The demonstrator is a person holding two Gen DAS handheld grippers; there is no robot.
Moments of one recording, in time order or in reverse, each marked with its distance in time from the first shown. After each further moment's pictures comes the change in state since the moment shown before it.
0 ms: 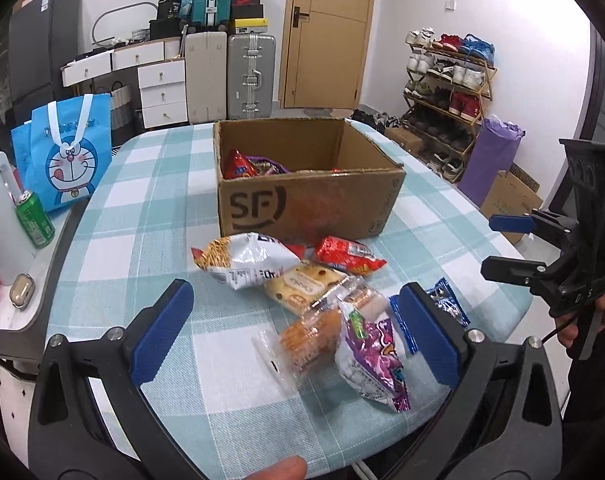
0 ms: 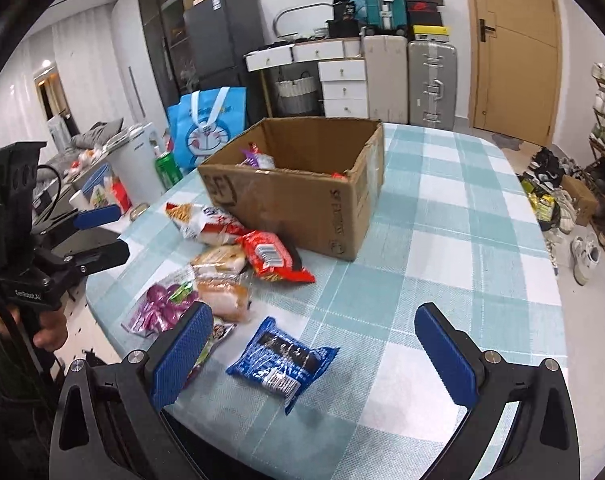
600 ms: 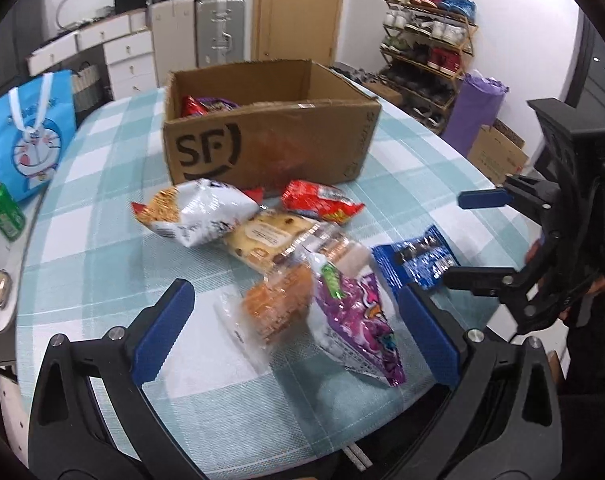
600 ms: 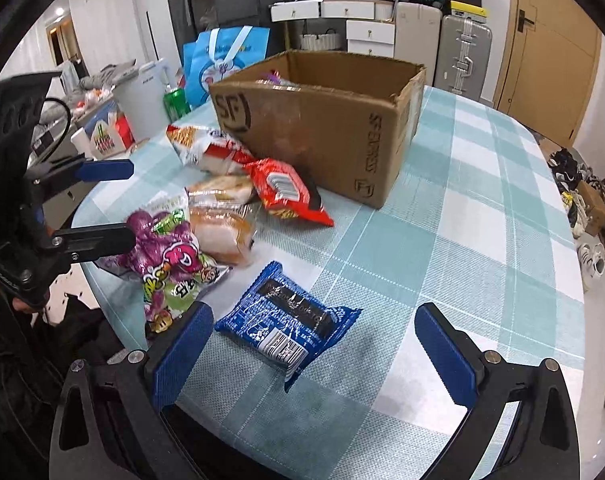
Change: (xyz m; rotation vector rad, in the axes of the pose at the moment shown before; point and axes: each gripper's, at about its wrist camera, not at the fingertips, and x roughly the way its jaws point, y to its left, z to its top) left arm 0.045 -0.018 -0.020 0.073 0.164 -0.083; right arm 0.047 0.016 -0.023 -0.123 0.170 -0.002
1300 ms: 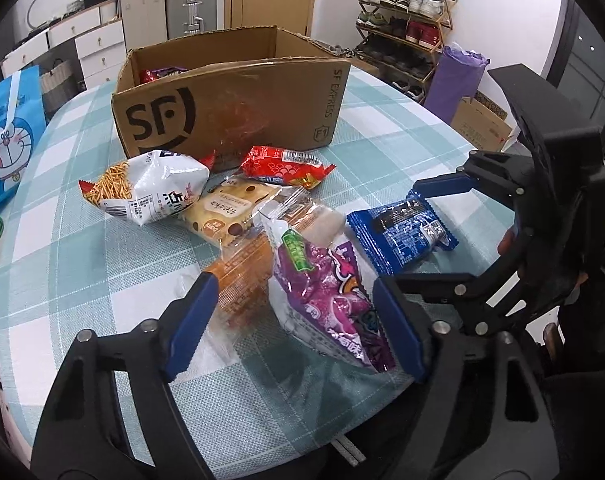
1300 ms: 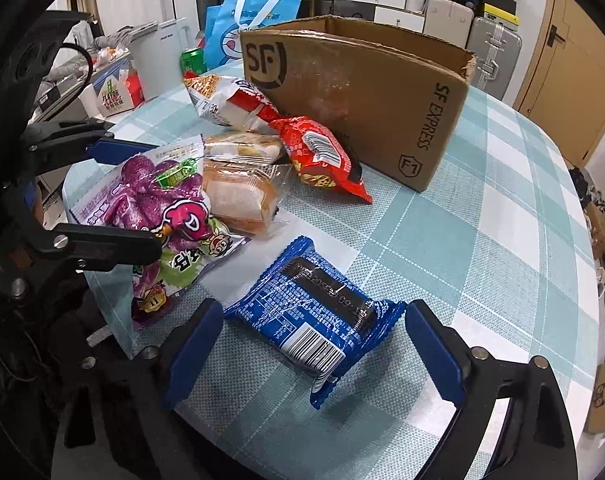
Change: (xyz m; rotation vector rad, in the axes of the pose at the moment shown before) left arm 0.023 -0.017 -0.013 0.064 0.067 -0.057; right arm 0.035 0.026 -0.008 -0.113 0.067 -0.010
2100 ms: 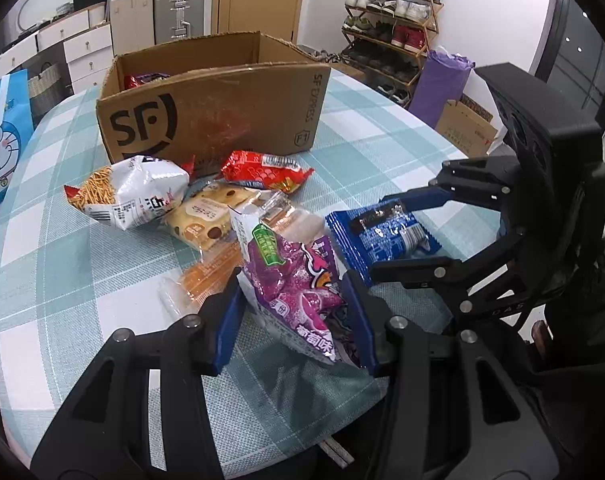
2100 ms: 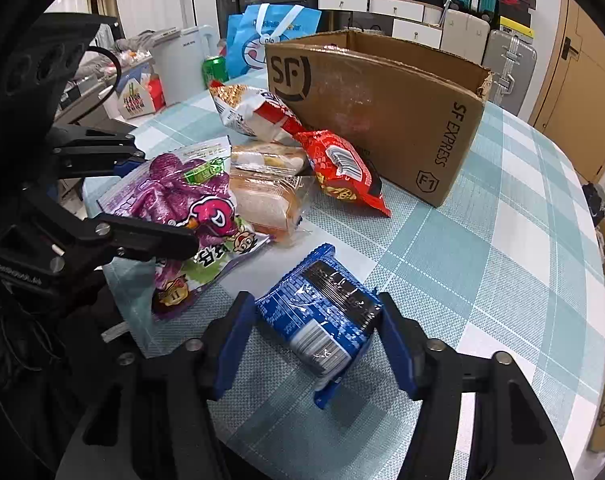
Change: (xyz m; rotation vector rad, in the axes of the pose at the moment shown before) left arm 0.001 -0.004 0.001 0.008 -0.023 -0.056; right arm -0.008 0.002 -0.002 -0.035 -0.049 0.065
